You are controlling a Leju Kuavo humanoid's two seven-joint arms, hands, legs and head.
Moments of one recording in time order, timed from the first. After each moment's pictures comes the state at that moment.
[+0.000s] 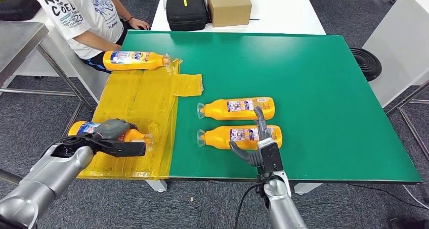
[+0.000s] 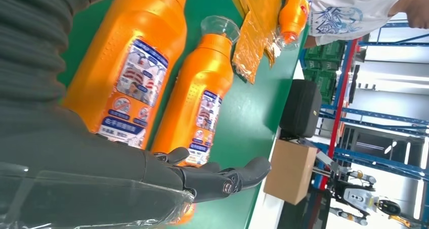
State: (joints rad) left arm -0.64 0.33 -0.68 -0.80 -0.85 -0.27 -0.25; right arm -0.22 0.19 0.10 -1.02 0.24 -0.10 -0.70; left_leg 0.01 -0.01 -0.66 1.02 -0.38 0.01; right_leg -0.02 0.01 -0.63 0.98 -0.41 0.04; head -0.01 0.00
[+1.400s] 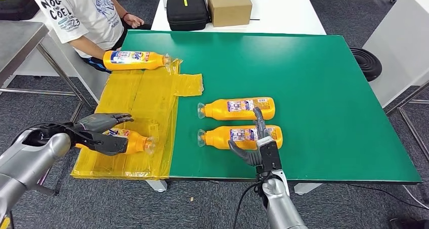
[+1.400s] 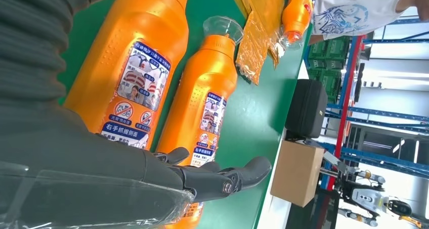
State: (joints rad) left arm -0.71 0.51 -0.77 -0.99 -0.72 -0.49 -0.30; right arm -0.24 0.20 0.11 -0.98 0.22 -0.11 -0.70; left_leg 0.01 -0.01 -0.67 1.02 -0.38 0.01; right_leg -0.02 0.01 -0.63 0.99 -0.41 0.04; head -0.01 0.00
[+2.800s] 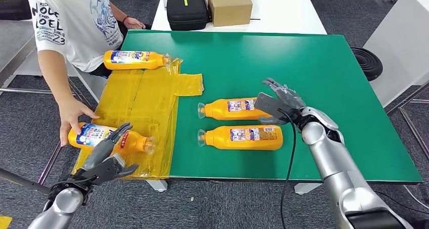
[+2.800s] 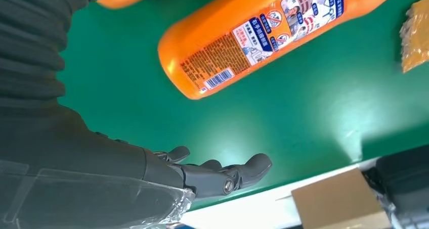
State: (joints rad) left arm -0.11 0.26 -0.22 -1.30 -0.52 -0.11 -0.34; right arm -0.62 -0.17 0.29 -1.01 0.70 0.29 -0.19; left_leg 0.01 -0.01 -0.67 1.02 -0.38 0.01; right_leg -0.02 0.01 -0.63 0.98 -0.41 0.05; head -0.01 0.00
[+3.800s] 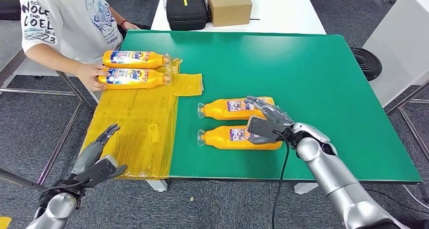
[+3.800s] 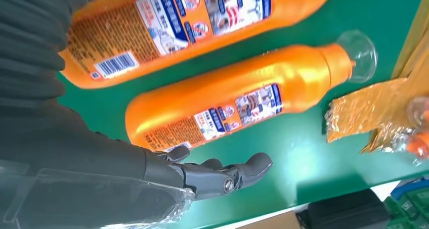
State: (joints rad) left arm -0.07 0.24 -0.13 -1.32 -0.59 -0.08 -0.34; right arm -0.51 -0.25 0.49 -1.13 0.51 0.28 -0.27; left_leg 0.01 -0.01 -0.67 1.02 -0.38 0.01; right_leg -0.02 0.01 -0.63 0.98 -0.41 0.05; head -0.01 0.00
